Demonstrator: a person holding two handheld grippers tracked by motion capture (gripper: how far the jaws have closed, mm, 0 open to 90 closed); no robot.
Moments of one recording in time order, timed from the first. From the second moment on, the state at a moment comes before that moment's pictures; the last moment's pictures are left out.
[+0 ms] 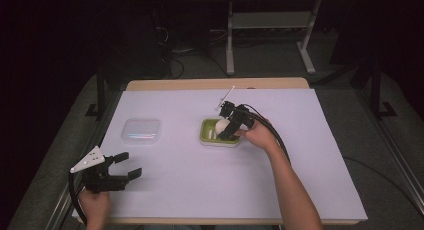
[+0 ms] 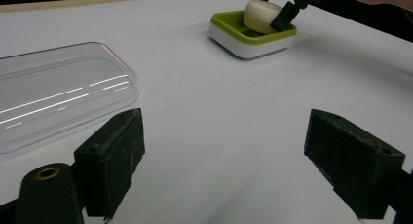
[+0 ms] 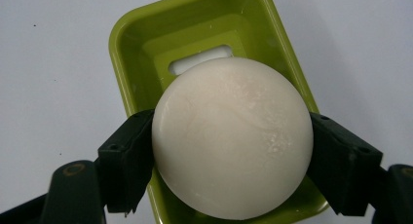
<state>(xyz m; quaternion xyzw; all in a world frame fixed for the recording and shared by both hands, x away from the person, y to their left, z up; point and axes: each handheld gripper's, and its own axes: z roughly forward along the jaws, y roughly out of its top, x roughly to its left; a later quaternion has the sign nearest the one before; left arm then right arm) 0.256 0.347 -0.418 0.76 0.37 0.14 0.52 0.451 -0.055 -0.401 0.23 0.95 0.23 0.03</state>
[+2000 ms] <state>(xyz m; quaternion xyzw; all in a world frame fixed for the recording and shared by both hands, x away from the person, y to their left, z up) 0.256 0.344 -0.419 0.76 0.36 0.14 0.52 0.393 -0.103 -0.371 0.24 0.93 0.28 0.02</state>
